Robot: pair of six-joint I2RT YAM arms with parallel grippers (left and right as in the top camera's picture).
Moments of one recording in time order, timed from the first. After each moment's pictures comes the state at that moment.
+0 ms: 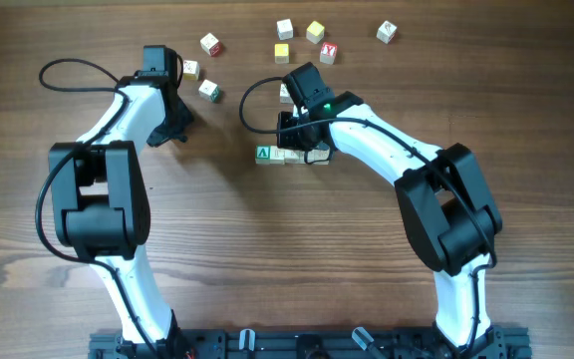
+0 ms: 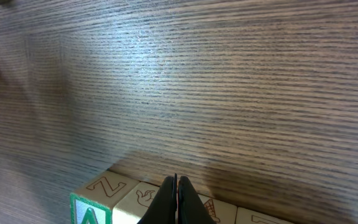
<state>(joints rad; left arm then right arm) -0.01 2.11 1.46 -0.68 -0.23 -0.62 0.56 2.14 1.52 -0.53 -0.17 0.58</state>
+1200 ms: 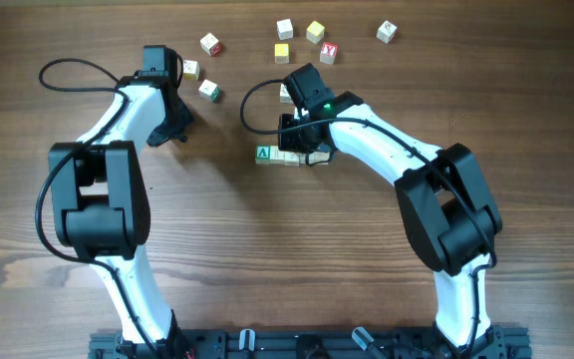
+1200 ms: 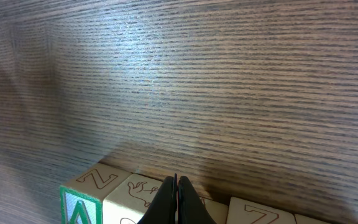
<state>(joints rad) -0.01 2.11 1.46 -0.68 -0.23 -0.62 0.55 2.14 1.52 -0.56 -0.17 0.58</state>
